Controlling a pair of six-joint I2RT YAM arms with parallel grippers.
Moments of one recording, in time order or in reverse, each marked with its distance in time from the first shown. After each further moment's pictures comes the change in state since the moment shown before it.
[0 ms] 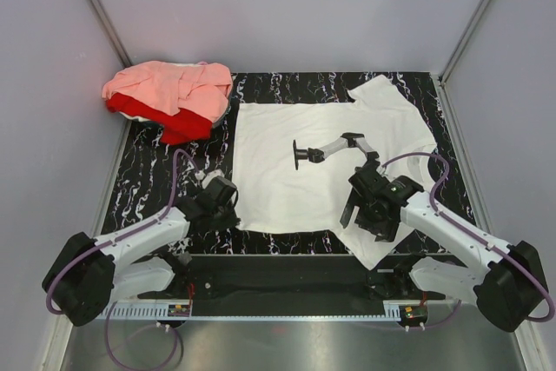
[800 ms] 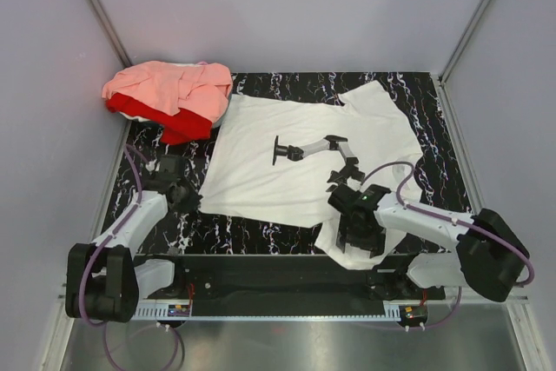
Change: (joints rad) left arm 0.581 0.028 0.089 -0.114 0.064 0.216; right arm 0.146 0.175 -0.082 0.048 -0.017 0.018
